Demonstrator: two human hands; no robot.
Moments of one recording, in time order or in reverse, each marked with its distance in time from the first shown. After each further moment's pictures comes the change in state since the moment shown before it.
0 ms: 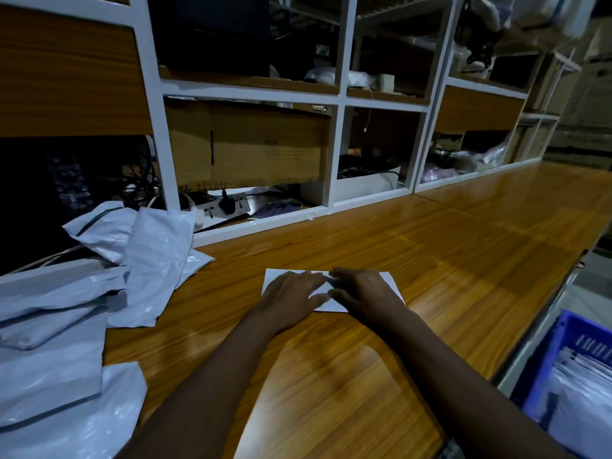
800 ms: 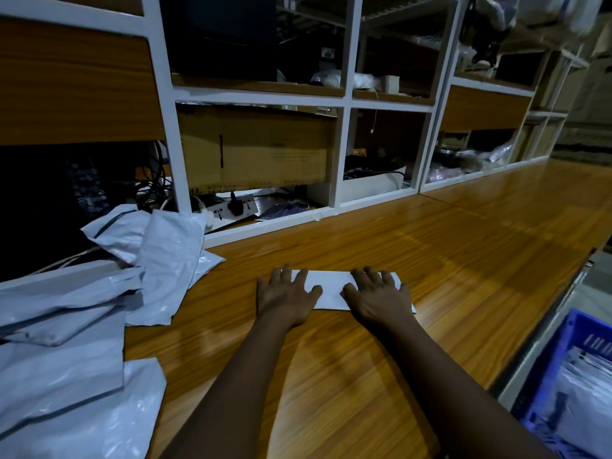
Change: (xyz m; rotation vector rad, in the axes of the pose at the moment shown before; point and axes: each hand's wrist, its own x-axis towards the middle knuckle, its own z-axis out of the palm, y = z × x) left_hand -0.002 -0.003 -0.001 0.228 -0.156 -0.451; right_hand -0.009 0.013 0.026 -0.637 -0.176 0.219
